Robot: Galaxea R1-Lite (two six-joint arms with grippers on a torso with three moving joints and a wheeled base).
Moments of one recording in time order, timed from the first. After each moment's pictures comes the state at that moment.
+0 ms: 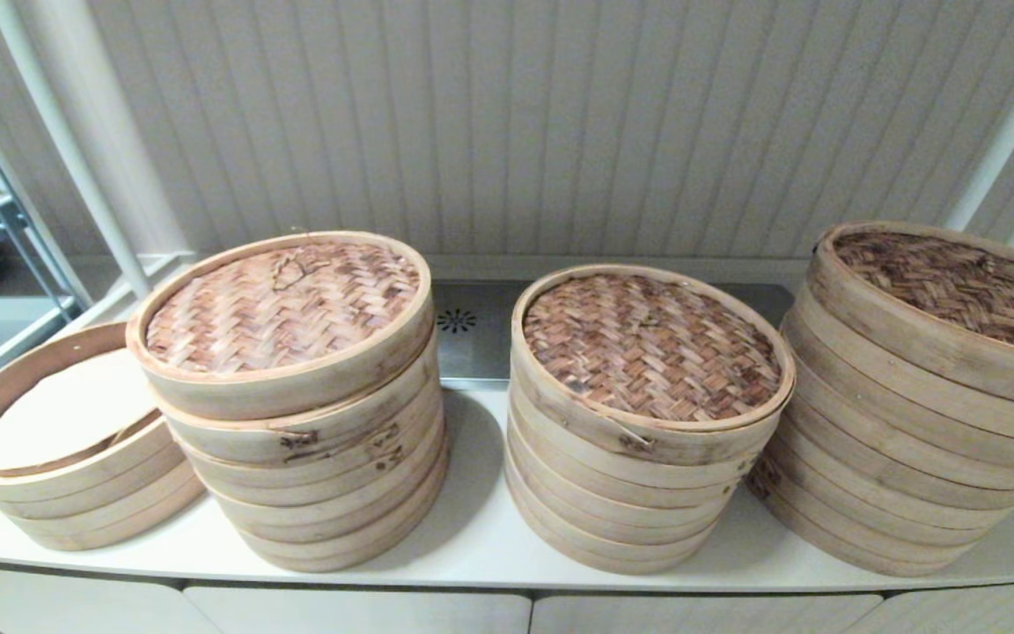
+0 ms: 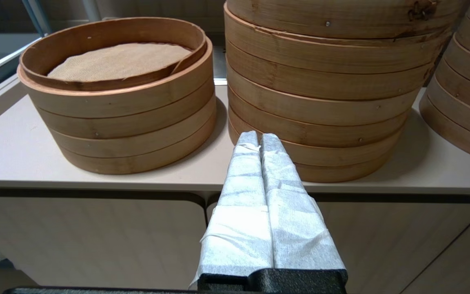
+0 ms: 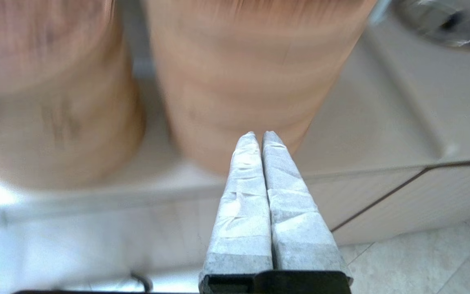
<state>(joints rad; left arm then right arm) 0.00 0.00 0.00 -0.08 -0.01 0.02 -0.07 0.51 -0.79 0.47 -0.12 -0.04</state>
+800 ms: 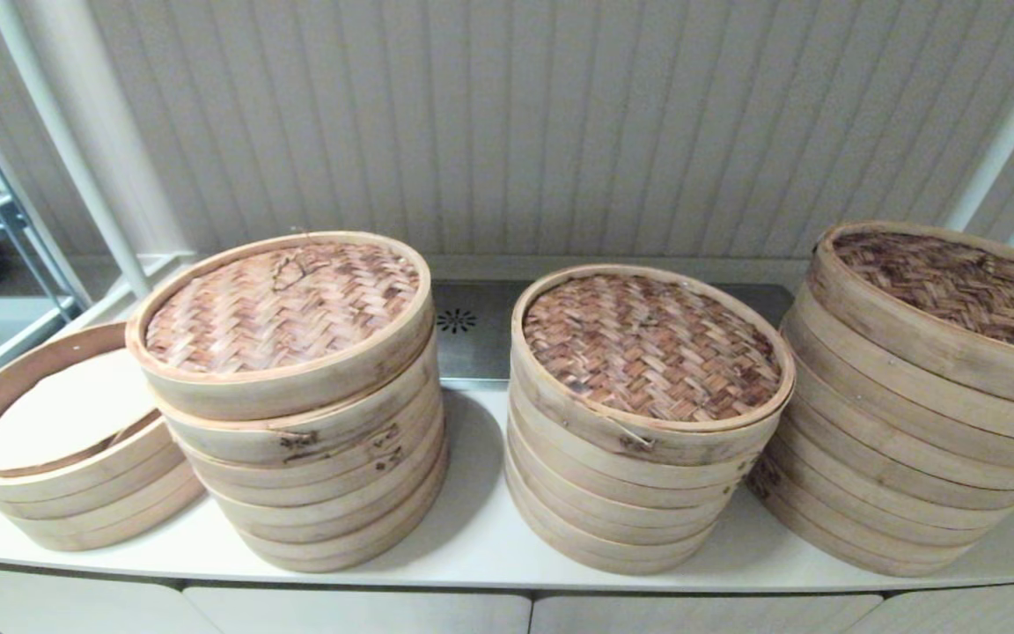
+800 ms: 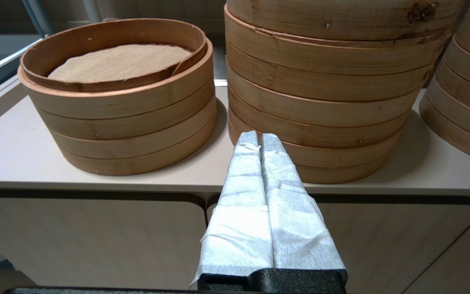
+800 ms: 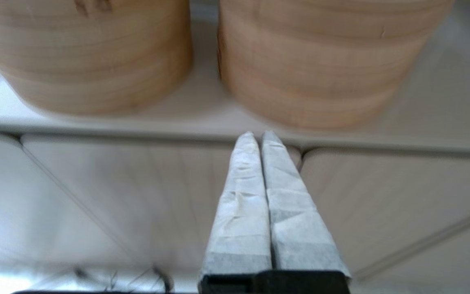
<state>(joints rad) 0.00 0.00 0.00 -0.08 -0.01 0.02 0.02 0.02 -0.10 0.19 -0.01 -0.01</state>
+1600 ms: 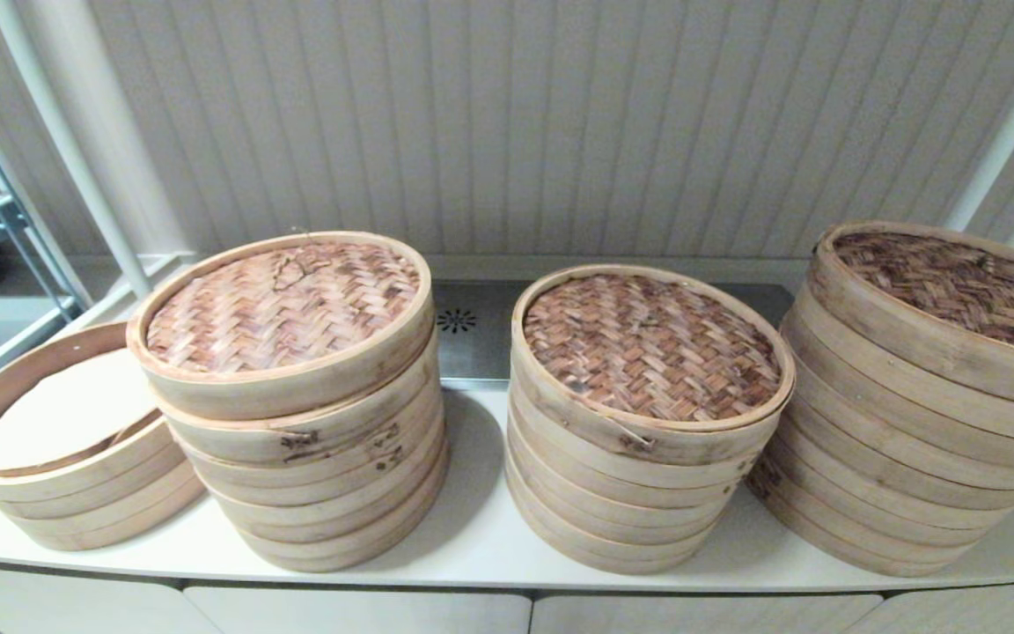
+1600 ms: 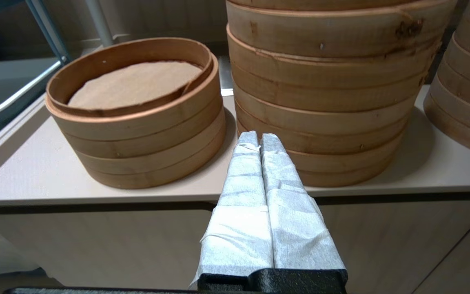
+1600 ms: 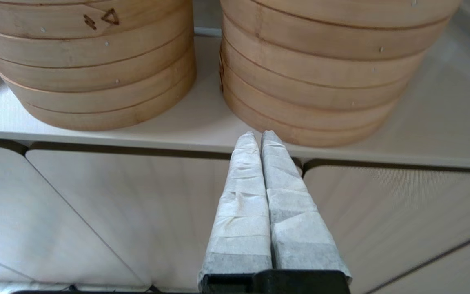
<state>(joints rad) 0.00 0.03 -0.15 0.04 -0.02 0.09 0.02 0.00 -0.07 0.17 0.00 -0.02</state>
